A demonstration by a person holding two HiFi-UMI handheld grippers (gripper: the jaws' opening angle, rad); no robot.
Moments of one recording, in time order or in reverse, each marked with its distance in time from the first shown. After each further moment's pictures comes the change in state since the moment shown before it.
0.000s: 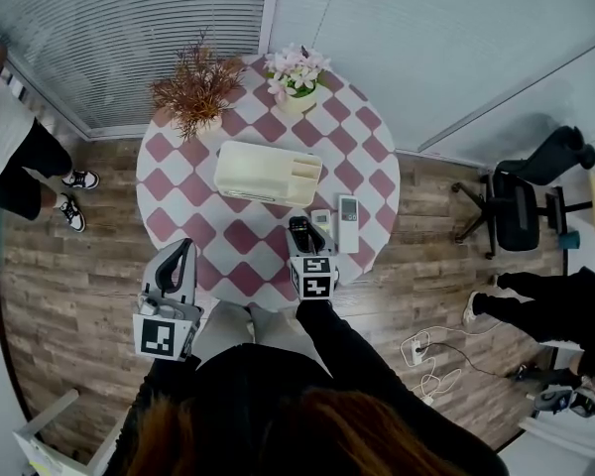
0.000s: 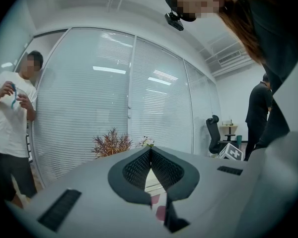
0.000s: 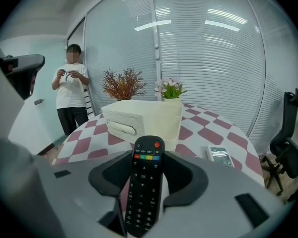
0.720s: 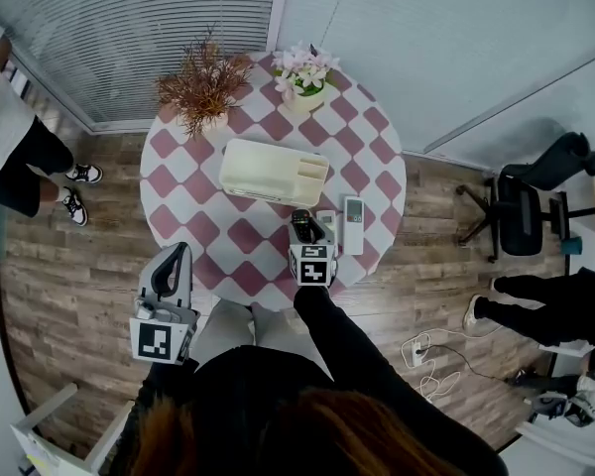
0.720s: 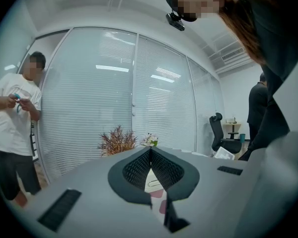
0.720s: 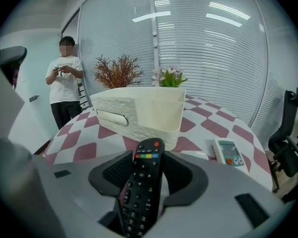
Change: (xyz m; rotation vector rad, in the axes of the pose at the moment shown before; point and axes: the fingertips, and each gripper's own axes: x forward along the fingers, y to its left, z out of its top) left arm -0.012 0.012 -0.006 0.003 0.033 0.041; right arm 0.038 -0.007 -0.016 0.008 0.076 -0.025
